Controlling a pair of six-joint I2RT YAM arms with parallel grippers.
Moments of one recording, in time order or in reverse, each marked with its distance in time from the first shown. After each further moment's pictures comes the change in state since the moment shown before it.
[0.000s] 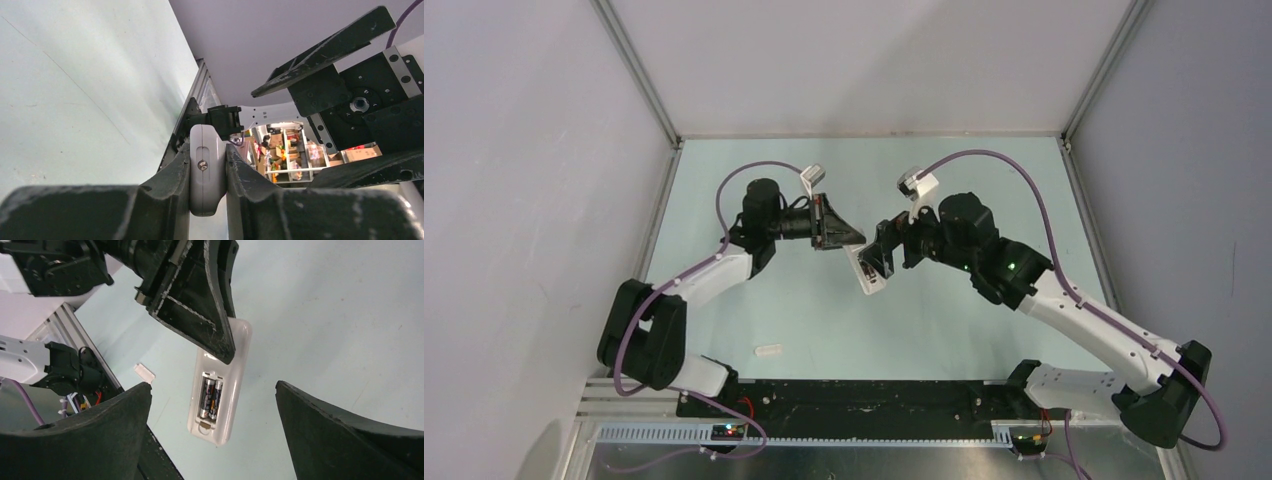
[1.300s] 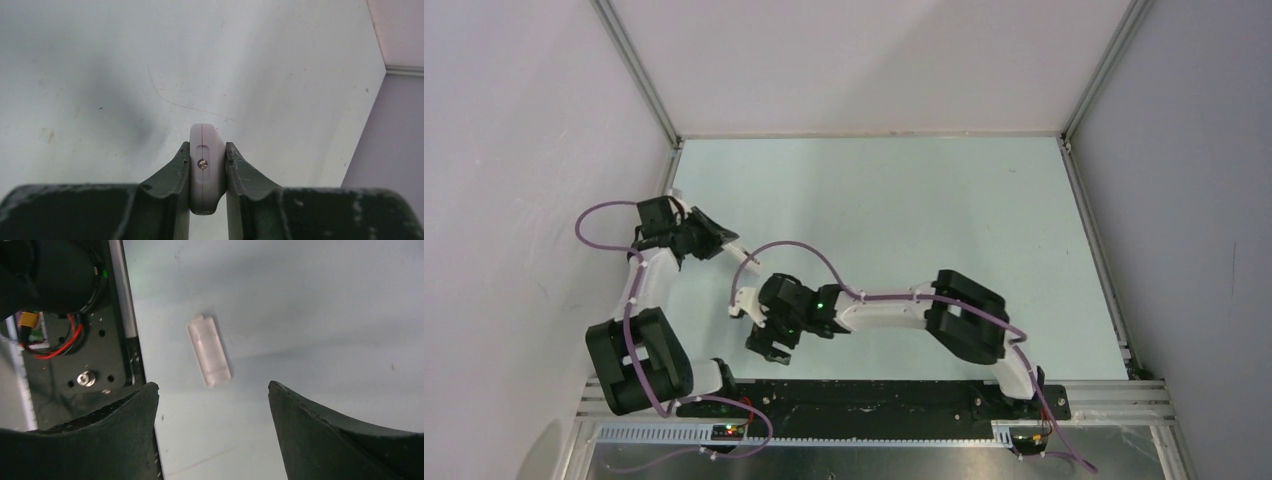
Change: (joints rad) left arm 0.704 -0.134 0.012 -0.775 -0.545 0.489; right arm 0.452 0.945 0.364 0.132 -0.074 -0.286
